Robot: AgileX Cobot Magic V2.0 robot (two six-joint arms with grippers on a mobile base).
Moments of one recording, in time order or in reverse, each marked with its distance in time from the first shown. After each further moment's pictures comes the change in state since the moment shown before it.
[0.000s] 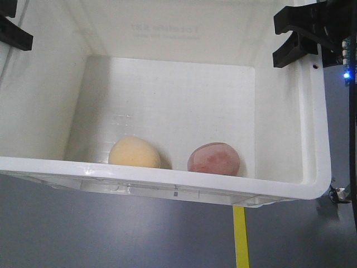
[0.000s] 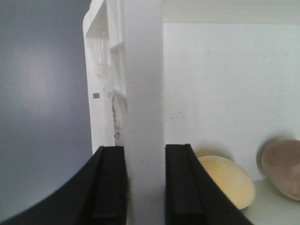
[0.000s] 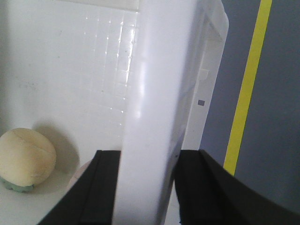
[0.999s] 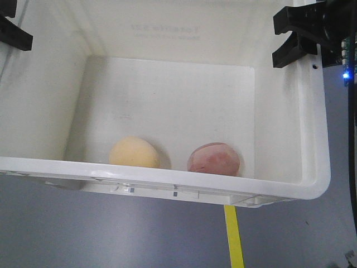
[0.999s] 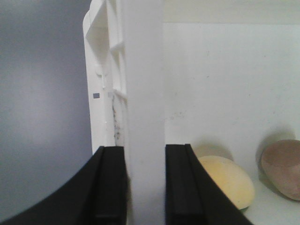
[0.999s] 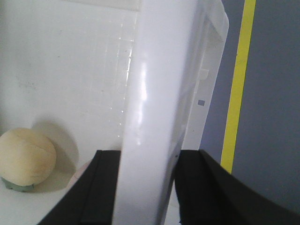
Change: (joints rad) left arm 0.000 0.000 0.000 0.001 0.000 0.000; right arm 0.000 0.000 0.000 0.000 0.000 0.000
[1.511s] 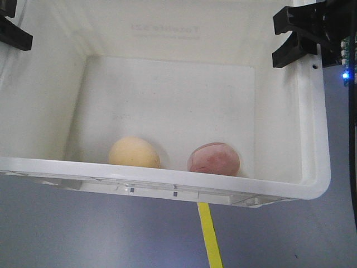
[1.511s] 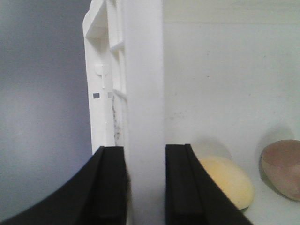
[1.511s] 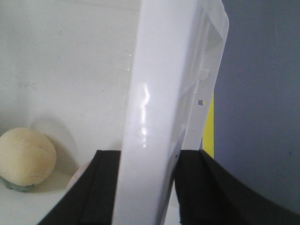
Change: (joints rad) left arm 0.000 0.000 0.000 0.000 0.000 0.000; right arm 0.000 0.000 0.000 0.001 0.000 0.000
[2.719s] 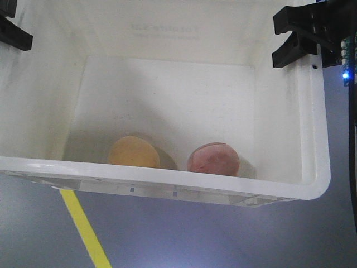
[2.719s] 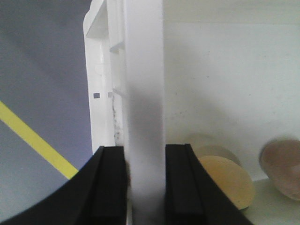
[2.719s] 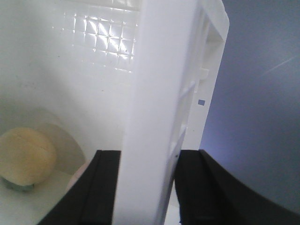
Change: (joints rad) left arm 0.000 0.000 0.000 0.001 0.000 0.000; right arm 0.000 0.000 0.000 0.001 0.000 0.000
